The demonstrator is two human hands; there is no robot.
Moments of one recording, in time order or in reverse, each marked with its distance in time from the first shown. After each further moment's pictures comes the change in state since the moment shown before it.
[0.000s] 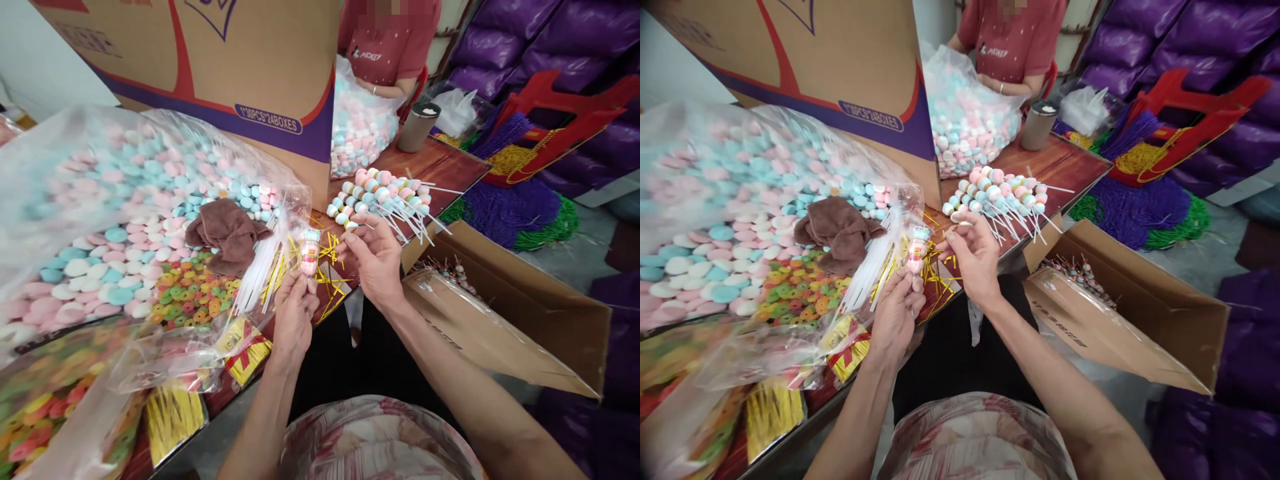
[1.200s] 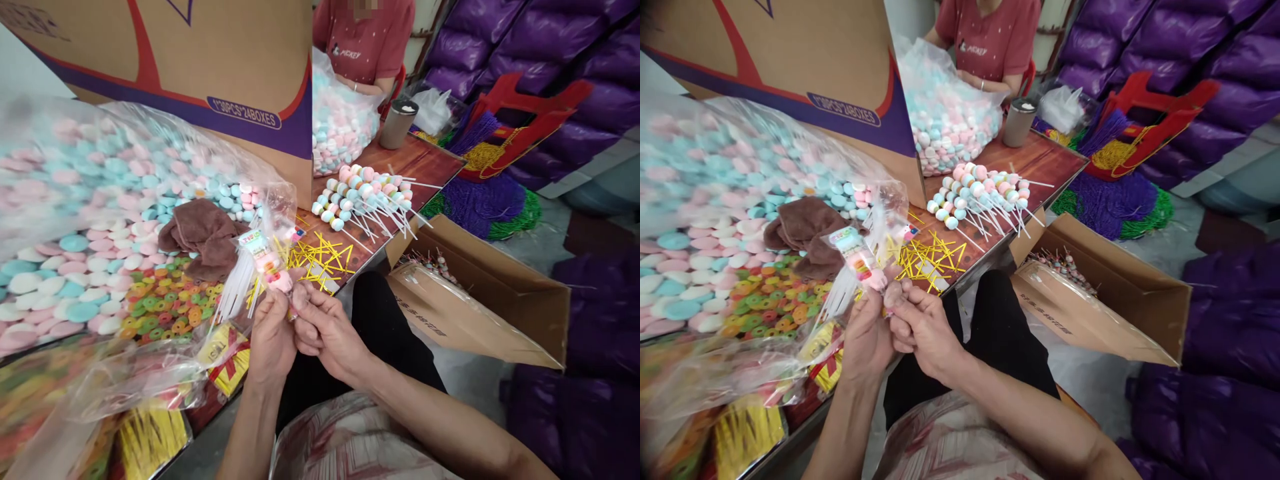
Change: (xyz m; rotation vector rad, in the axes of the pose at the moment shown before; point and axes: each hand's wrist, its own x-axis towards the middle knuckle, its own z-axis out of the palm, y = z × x) left_hand -0.020 0.005 -0.017 -0.098 -0.142 0.039; right_hand -0.088 -0.003 0.038 0.434 -0.245 0.612
